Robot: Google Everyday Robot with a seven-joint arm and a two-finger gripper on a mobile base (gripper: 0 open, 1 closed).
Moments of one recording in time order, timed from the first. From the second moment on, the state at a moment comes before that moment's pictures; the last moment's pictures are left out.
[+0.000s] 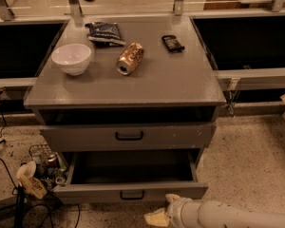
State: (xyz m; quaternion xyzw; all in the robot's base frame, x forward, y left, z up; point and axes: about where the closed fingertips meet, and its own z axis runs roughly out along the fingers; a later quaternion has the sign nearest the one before) arm 0.408 -0.069 0.423 -0.28 0.88 0.23 0.31
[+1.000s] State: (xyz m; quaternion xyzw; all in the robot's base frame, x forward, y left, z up) arm 0.412 -0.068 0.421 -0.28 0.88 0.23 0.31
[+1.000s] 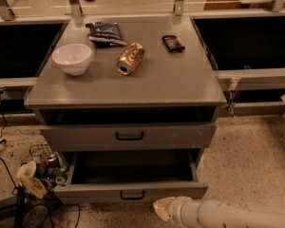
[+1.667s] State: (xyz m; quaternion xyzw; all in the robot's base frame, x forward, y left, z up) arm 0.454 -0.057 0.417 -0.25 0.87 0.25 0.36
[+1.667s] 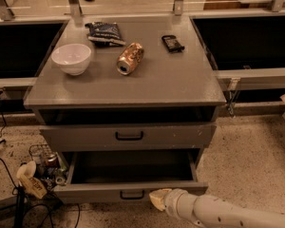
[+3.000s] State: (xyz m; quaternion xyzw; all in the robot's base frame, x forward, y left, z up) arm 0.456 -0.057 0.416 -0.25 0.86 0.25 0.36
